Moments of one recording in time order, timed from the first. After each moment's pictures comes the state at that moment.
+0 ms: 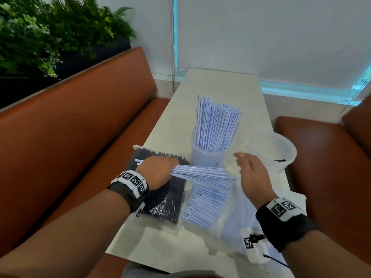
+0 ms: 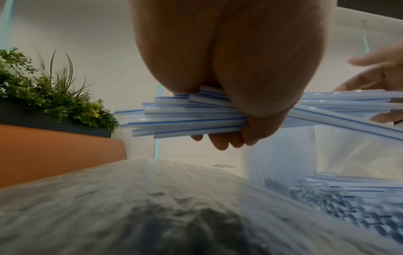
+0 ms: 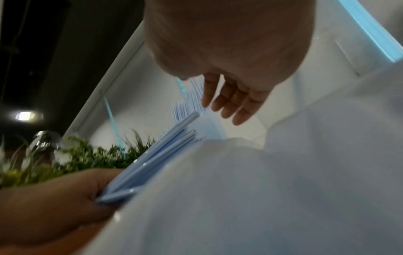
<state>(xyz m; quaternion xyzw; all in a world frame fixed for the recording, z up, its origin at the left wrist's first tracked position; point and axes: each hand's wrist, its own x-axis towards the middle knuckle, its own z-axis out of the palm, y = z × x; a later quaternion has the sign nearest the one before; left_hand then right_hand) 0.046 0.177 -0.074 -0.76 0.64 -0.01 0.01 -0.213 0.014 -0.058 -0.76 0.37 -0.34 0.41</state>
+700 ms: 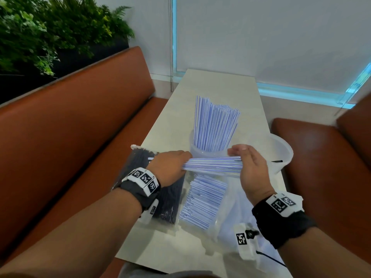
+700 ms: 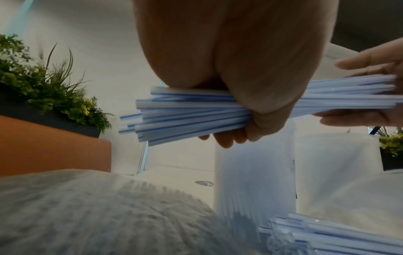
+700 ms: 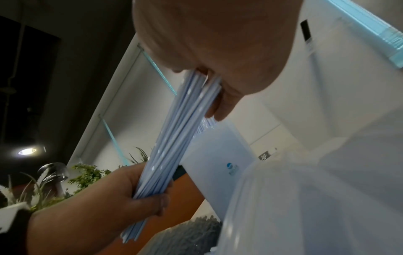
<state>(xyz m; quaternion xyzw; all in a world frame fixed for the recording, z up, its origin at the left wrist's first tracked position) 0.011 0.153 -0.050 -0.75 0.66 -0.01 -0.10 -0.202 0.025 -0.032 -0.66 0.31 -0.44 0.52</state>
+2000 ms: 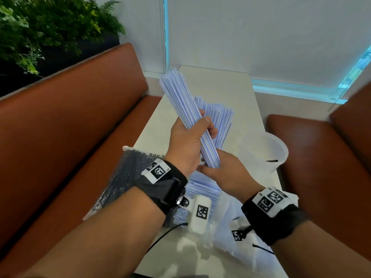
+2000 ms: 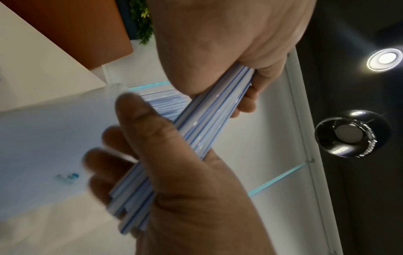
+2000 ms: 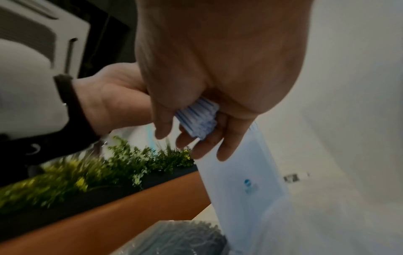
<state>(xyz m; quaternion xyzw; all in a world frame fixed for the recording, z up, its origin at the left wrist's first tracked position) -0.066 0.100 0.040 -0.39 0.22 0.32 -0.84 -0.182 0.033 -0.013 -0.83 0.29 -0.19 0.44</state>
